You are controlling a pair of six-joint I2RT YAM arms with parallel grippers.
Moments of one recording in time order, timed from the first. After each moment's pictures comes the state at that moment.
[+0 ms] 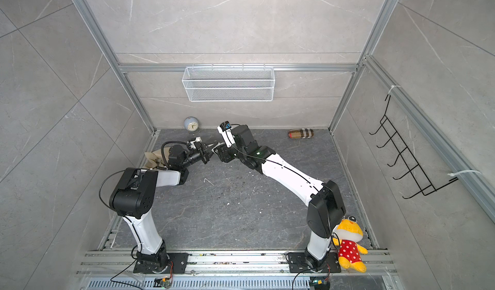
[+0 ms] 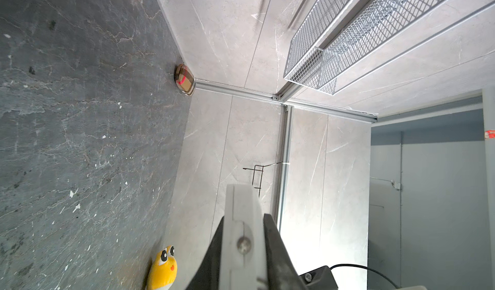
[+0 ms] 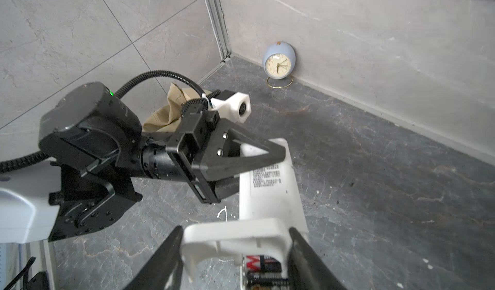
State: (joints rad) left arm -0.20 1.90 0.91 1.07 0.82 -1.80; right arm 0.73 1.78 1.61 -0.30 -0.14 0.12
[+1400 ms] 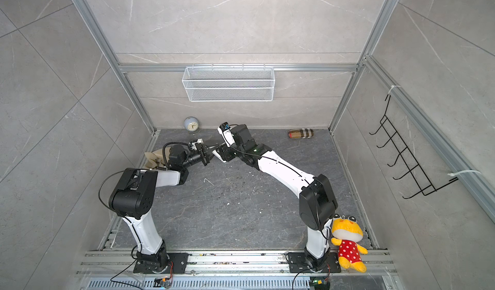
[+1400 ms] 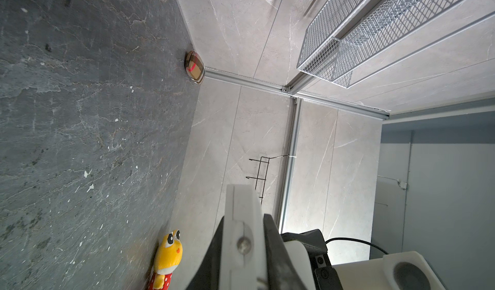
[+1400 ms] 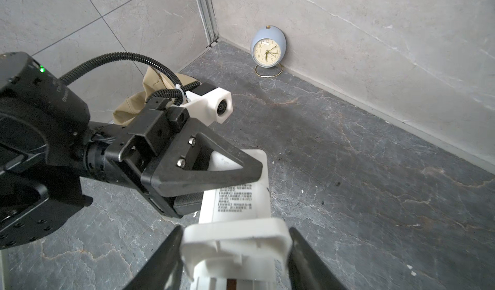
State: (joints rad) left arm -0.20 1.88 0.91 1.00 0.87 -1.78; right arm 0.69 1.85 1.63 -0.30 -0.15 0.06
